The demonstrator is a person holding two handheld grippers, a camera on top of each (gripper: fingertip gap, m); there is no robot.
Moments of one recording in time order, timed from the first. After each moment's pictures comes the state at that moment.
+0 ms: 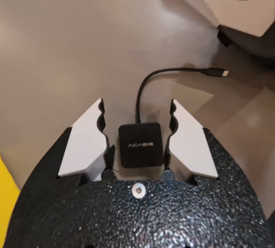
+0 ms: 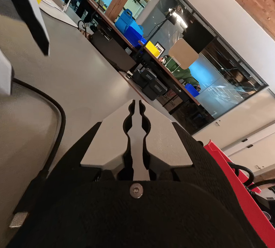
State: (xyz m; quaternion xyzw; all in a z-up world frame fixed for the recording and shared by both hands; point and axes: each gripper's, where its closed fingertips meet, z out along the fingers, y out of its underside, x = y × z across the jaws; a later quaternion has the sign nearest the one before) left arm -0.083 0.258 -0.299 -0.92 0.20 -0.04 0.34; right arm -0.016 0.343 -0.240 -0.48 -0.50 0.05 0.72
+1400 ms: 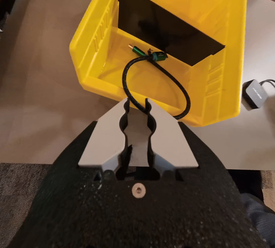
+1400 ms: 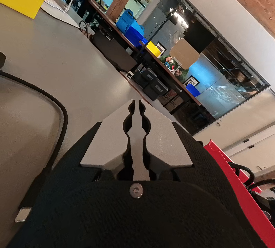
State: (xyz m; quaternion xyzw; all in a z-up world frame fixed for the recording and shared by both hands) left arm -0.364 -0.019 -0.258 -0.87 -0.29 -0.01 0.39; right arm -0.015 0.342 -0.240 -0.48 -0.51 0.06 0.72
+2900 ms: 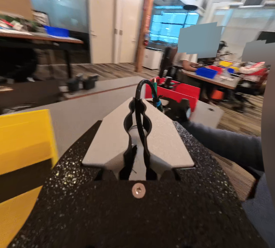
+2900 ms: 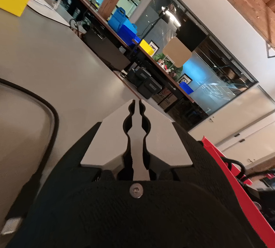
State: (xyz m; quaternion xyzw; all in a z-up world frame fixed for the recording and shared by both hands) left arm -0.149 0.096 -0.091 -0.69 0.08 -0.19 0.69; right arm -0.011 0.347 -0.236 -0.48 -0.49 0.04 0.73
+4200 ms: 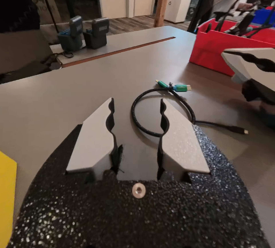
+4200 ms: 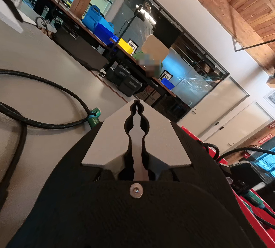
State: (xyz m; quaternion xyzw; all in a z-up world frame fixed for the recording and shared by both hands) left arm -0.153 0.299 -0.249 -0.79 0.08 -0.11 0.60; right arm 0.017 0.363 -0.216 -0.49 -0.43 0.01 0.76
